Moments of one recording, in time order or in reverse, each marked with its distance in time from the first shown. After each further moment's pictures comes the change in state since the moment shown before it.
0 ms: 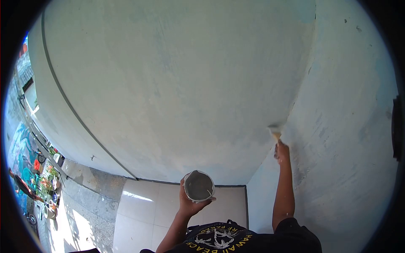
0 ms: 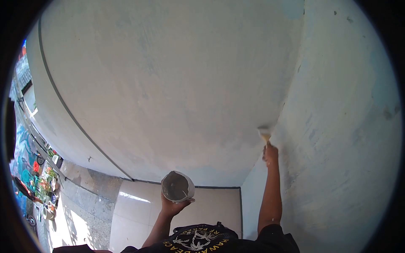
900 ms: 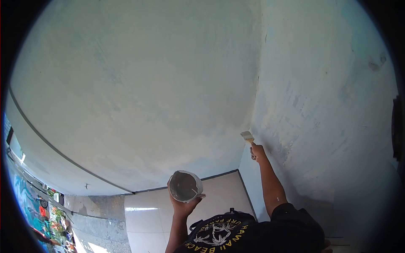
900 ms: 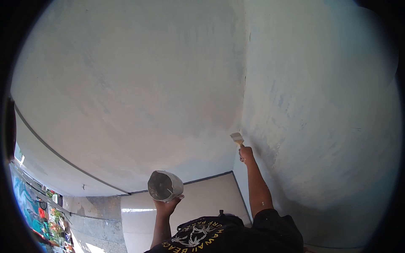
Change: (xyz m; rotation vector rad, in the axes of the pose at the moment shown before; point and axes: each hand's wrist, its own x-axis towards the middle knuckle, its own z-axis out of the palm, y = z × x) left_hand -0.008 -0.032 -0.002 -0.020 -0.039 -0.185; right_hand 0.008 0.142 -0.022 0.011 -0.017 0.351
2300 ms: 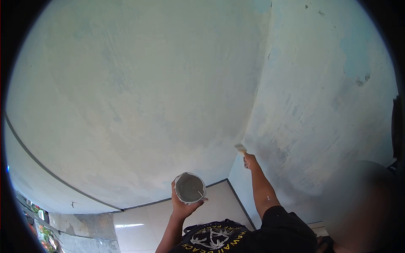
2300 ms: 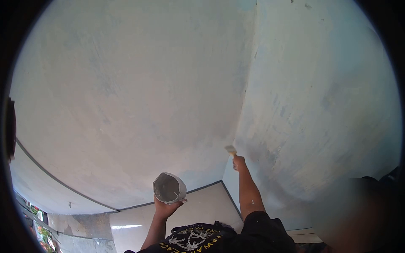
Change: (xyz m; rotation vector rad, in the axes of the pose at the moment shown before) left_hand 0.028 -0.004 -0.013 -0.155 -0.317 0.117; right_hand 0.003 0.021 -0.016 0.137 0.151 -0.065
